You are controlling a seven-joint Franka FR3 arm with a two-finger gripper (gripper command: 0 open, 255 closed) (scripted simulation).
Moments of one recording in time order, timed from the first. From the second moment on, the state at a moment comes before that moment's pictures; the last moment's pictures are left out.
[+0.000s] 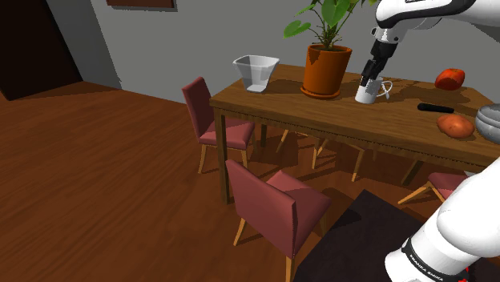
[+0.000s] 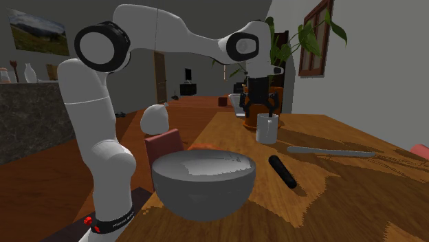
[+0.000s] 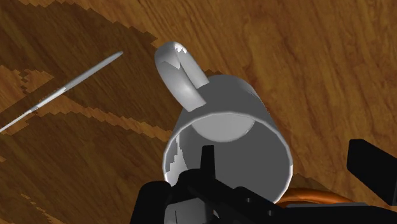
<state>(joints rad) -0.15 -0.14 -0.51 -1.83 -0.03 1.80 -0.66</state>
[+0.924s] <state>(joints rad) -0.15 -0.14 -0.51 -1.83 -0.03 1.80 -0.66</state>
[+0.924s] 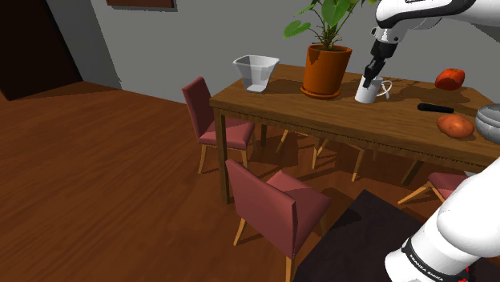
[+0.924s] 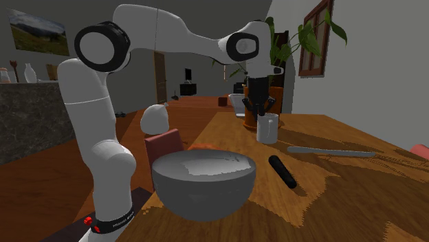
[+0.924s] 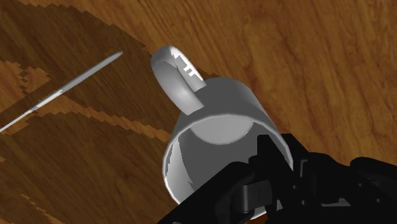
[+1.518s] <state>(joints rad) -0.15 -0.12 -0.51 -1.70 -0.02 1.70 -0.67</state>
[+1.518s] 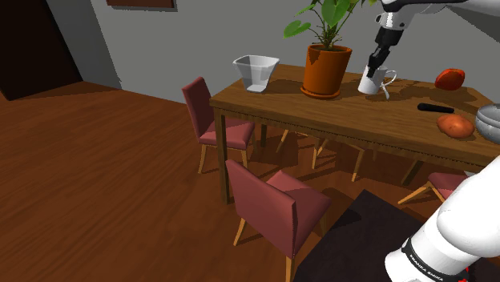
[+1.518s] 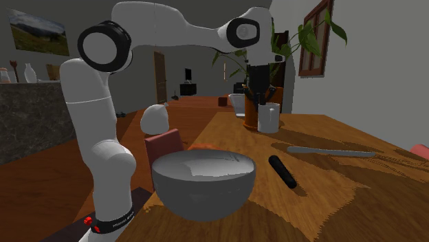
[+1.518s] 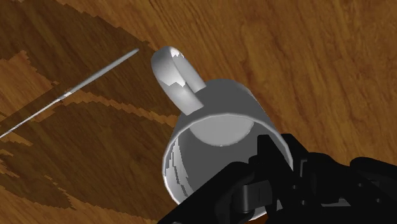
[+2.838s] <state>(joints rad) -0.18 0.02 -0.54 -1.27 0.05 1.39 -0.71</state>
